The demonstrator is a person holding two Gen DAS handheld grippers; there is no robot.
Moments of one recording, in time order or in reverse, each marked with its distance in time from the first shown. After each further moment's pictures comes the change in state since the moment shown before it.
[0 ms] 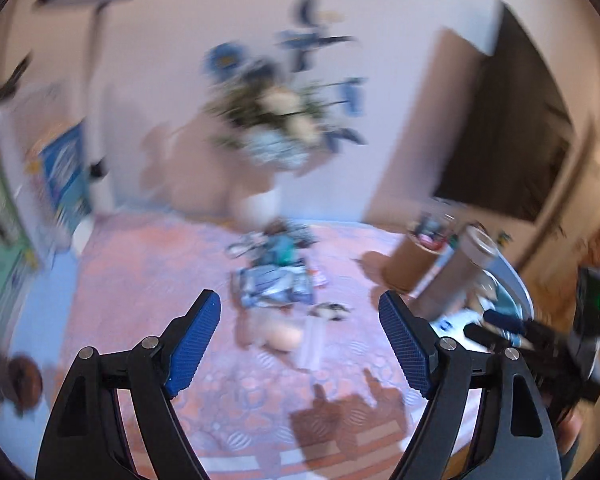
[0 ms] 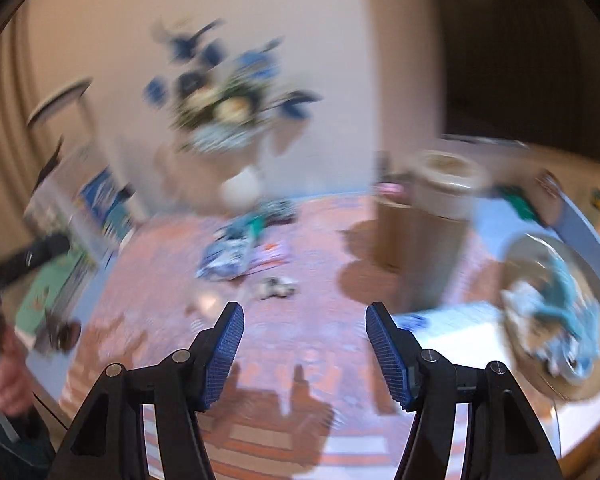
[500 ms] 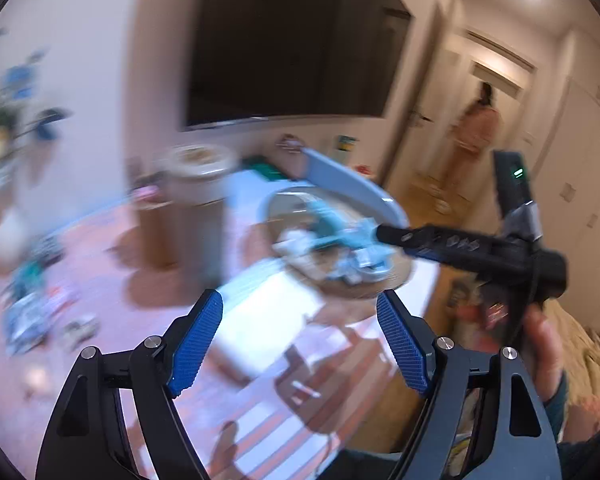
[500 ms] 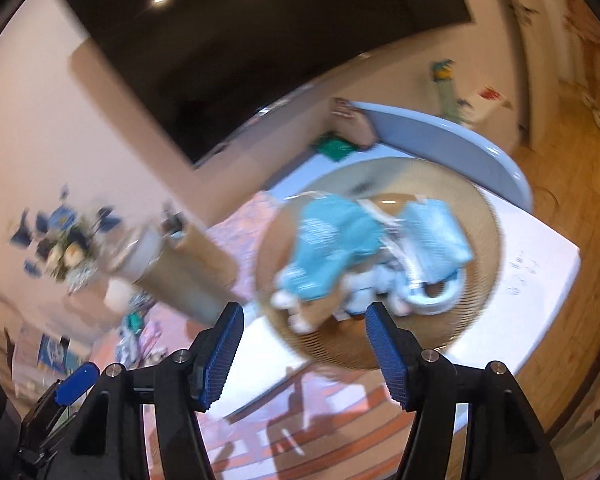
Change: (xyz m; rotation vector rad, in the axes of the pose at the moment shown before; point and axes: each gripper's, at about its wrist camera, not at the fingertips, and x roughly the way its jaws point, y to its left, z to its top) left arm 0.058 -0.239 -0.064 0.438 0.158 -0.433; right arm -0.099 -0.230 -0.066 0.619 -0.092 -0.180
